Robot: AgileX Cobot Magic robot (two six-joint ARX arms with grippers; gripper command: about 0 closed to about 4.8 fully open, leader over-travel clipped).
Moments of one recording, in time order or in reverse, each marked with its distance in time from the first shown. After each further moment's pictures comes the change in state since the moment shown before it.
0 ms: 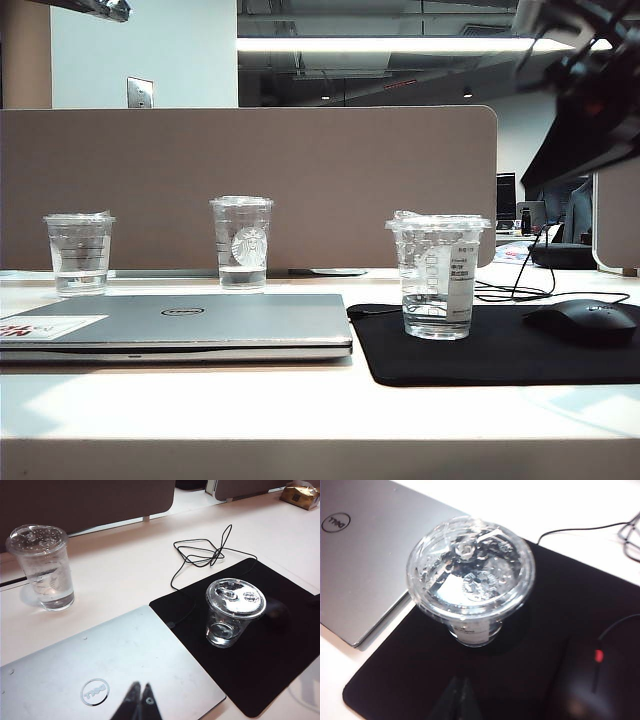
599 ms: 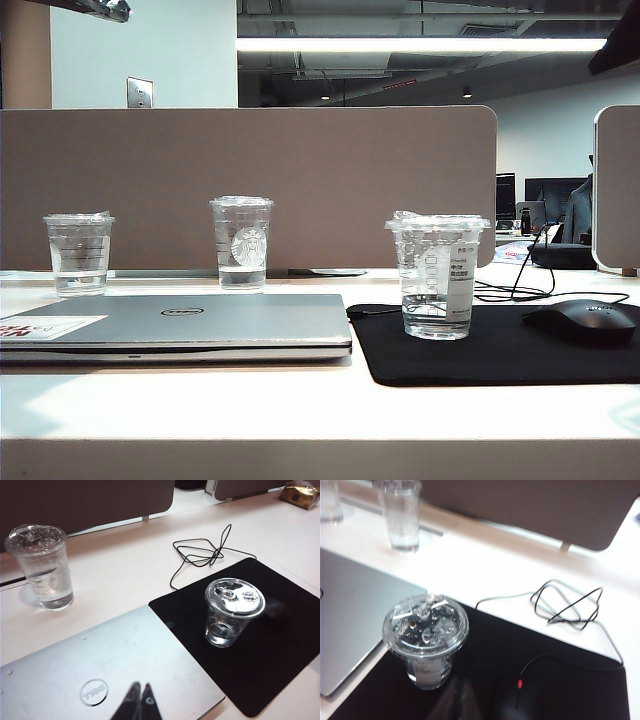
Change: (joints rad) left arm 0.000 0.000 0.000 0.000 0.000 0.000; right arm 0.000 -0.383 -0.083 0.019 0.159 0.003
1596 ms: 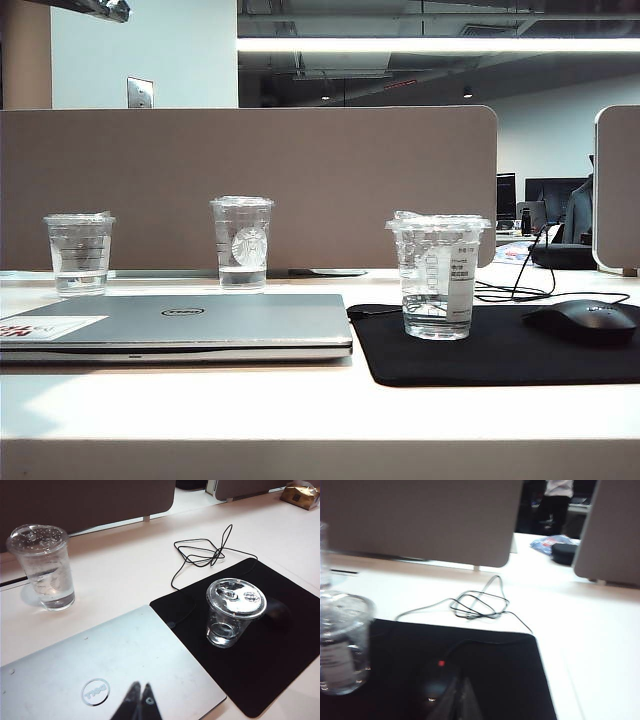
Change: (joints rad) left arm 0.000 0.000 0.000 0.000 -0.001 0.000; right arm -0.273 -0.637 -0.435 0.053 0.025 0.060
